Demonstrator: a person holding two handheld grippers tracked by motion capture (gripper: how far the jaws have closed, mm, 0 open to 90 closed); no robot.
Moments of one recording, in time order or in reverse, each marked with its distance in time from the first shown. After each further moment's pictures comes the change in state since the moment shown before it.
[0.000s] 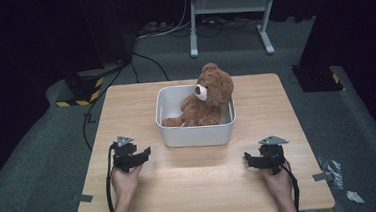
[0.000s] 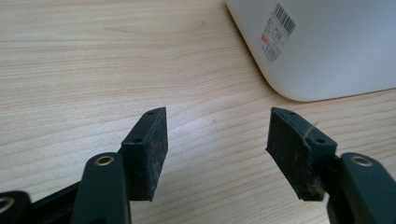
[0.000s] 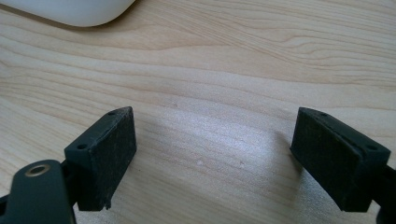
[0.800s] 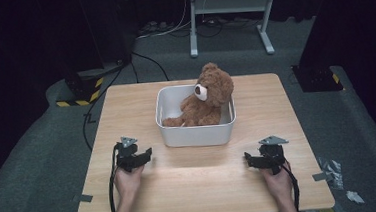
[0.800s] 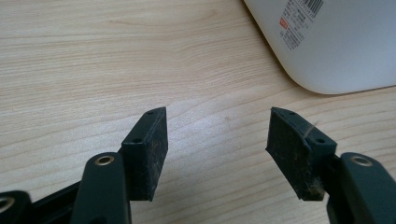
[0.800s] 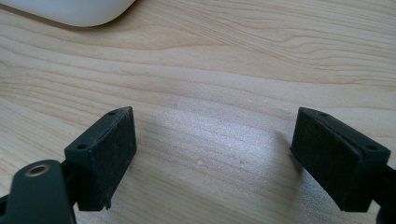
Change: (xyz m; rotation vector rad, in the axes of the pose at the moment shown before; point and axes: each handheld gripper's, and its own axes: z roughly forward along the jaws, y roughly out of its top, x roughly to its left) left arm -0.002 -0.005 0.016 0.011 0.056 0.036; right arm 0.000 0.000 0.000 0.000 0.000 0.000
